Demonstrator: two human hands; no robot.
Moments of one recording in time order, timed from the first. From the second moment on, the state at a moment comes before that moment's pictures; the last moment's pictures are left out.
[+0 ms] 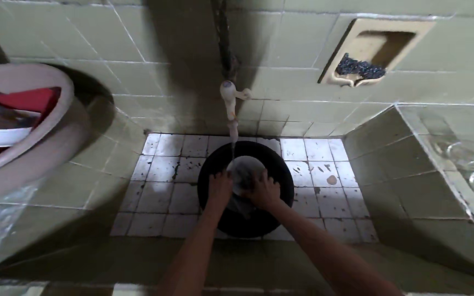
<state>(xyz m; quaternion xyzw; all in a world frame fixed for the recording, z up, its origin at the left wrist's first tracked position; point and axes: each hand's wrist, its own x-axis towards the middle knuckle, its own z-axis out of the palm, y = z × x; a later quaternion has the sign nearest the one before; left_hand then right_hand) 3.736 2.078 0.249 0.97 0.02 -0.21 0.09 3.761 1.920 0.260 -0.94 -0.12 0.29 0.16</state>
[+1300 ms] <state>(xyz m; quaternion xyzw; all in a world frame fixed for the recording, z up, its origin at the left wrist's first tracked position) 3.726 2.049 0.242 0.72 0.38 -0.17 0.56 3.766 1.927 0.267 -0.91 -0.15 0.38 0.12</state>
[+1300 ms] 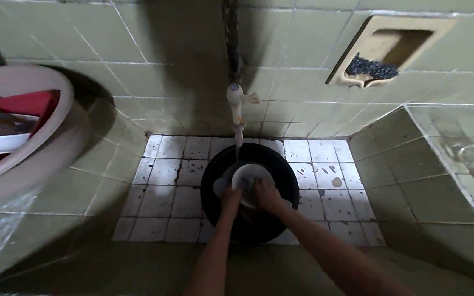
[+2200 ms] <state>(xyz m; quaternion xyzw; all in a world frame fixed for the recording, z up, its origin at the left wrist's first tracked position) 3.725 2.056 0.239 0.63 0.37 -0.18 0.65 3.759 1.925 0.283 -0.91 -0.09 0.39 0.09</state>
